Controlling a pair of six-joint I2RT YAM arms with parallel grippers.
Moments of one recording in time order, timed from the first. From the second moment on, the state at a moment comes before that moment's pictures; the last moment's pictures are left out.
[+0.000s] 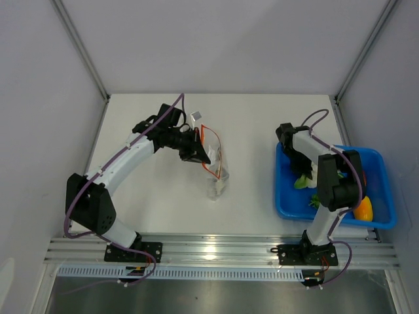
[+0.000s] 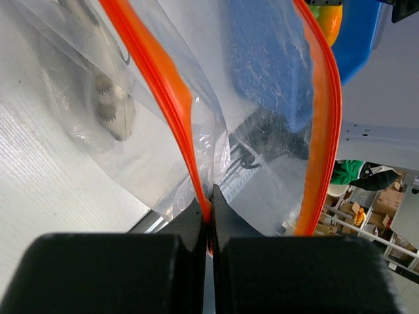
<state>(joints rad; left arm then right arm) -0.44 1.54 1.32 -0.73 0.70 -0.52 0.21 1.81 1.24 -1.04 0.62 0.46</state>
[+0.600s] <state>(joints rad) -0.44 1.54 1.32 -0.75 0.71 -0.51 0.24 1.48 1.35 -1.14 0.37 0.52</state>
